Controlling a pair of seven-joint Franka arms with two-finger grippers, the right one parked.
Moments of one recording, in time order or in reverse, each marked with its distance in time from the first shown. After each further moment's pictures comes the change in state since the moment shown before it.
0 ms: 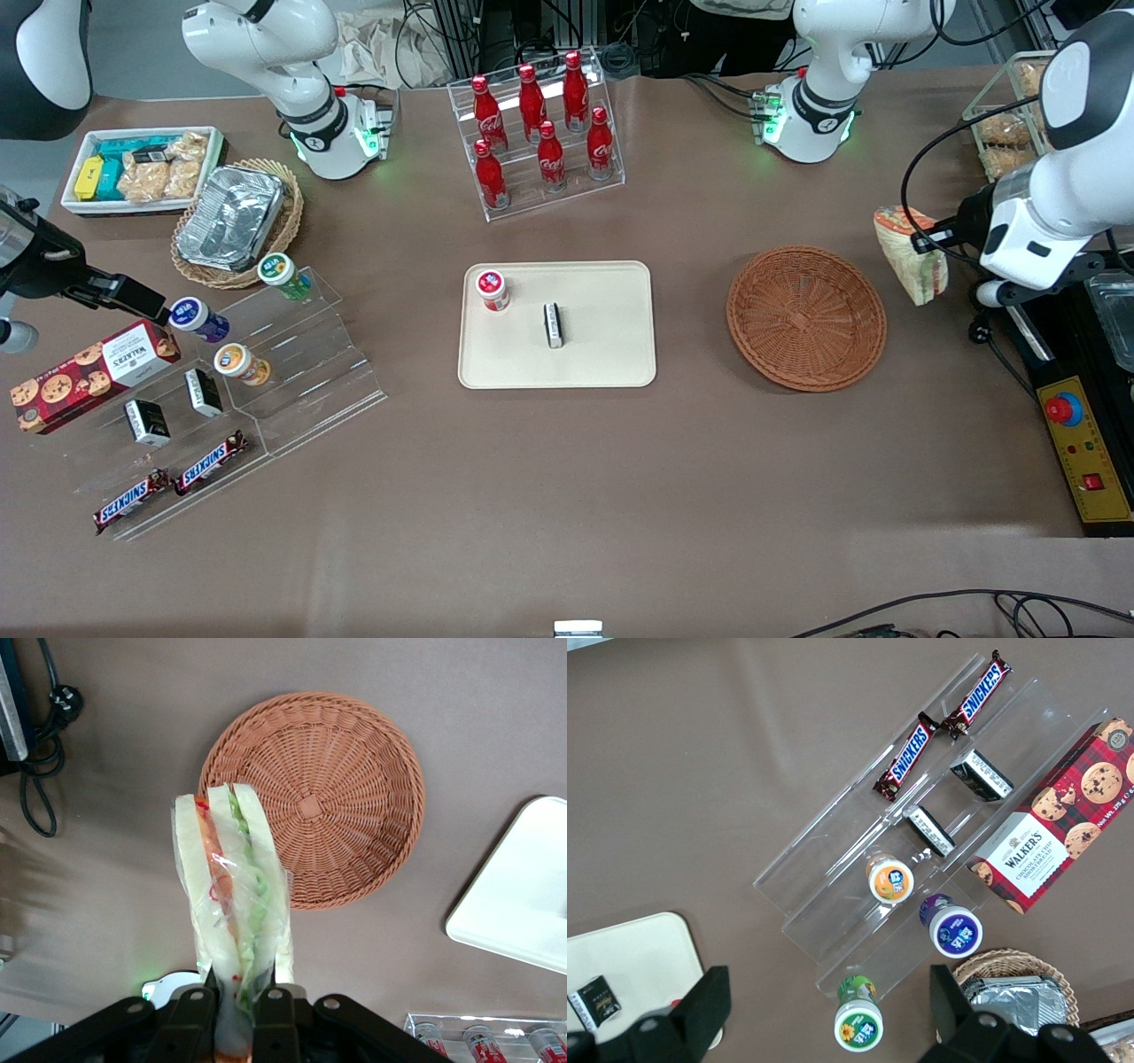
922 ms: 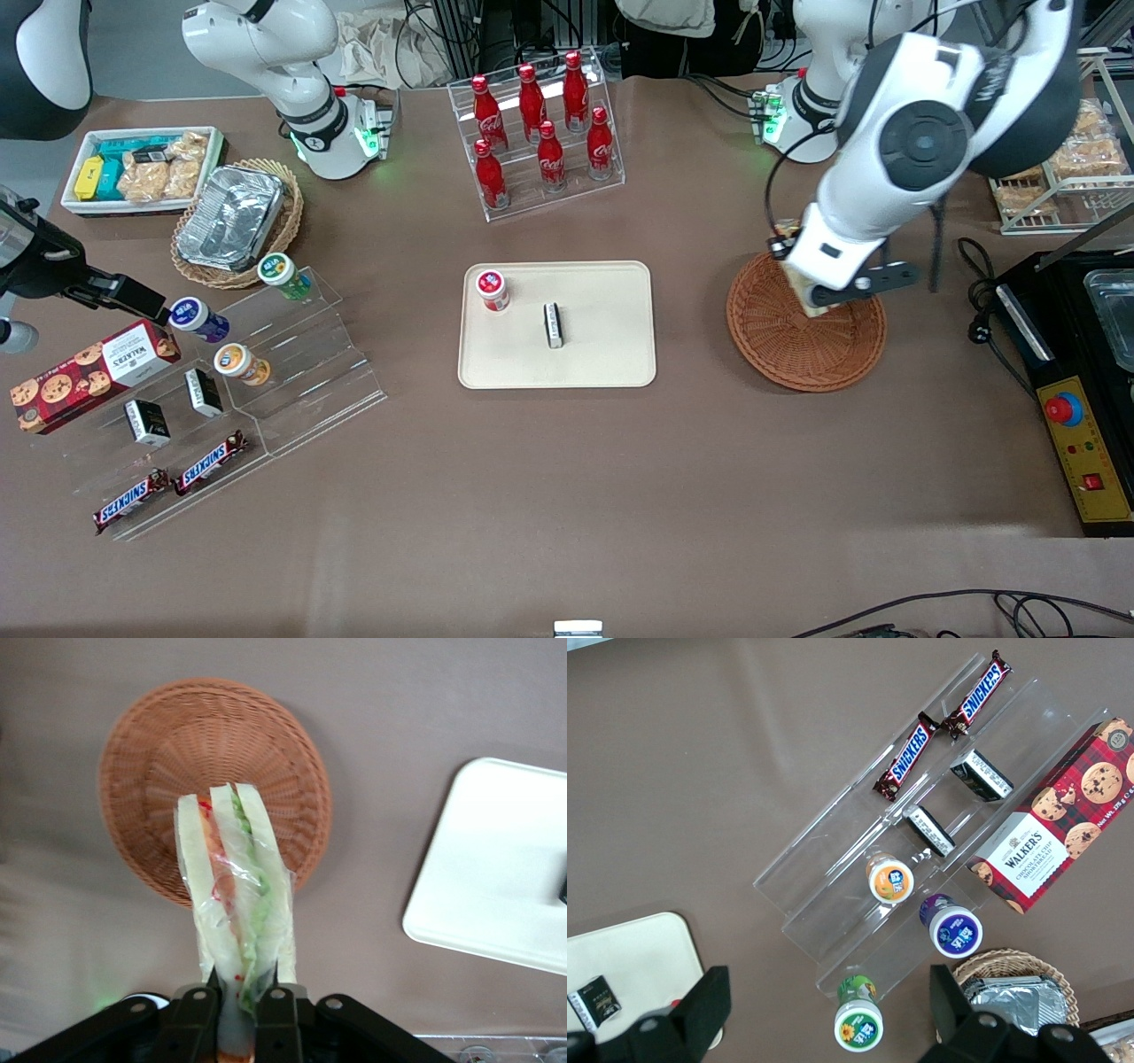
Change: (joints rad) arm -0.214 0.083 -0.143 -0.003 0.049 0.131 -0.225
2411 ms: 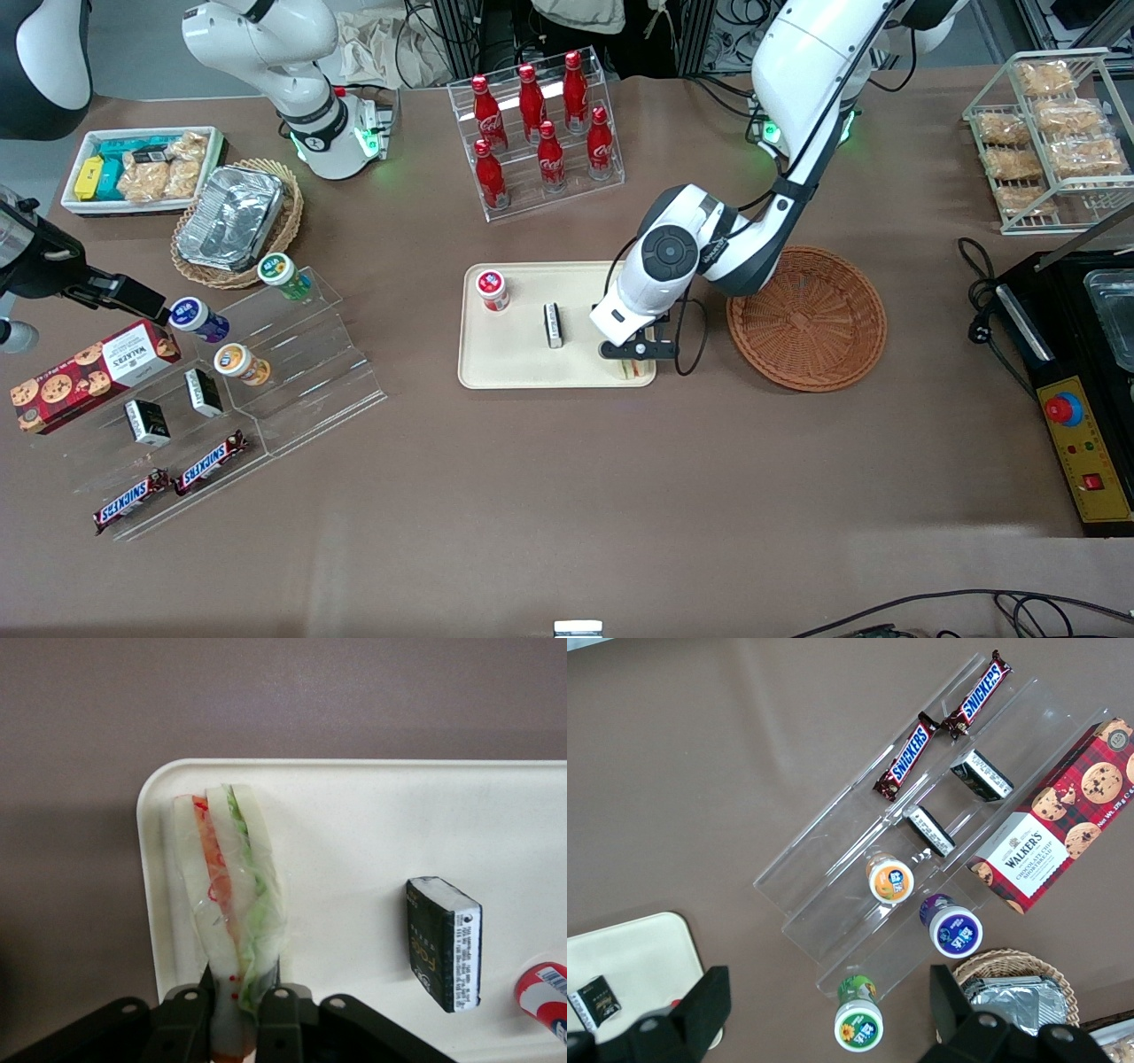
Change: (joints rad) arm -0.251 0.446 -0.034 -0.036 -0.080 0.714 -0.012
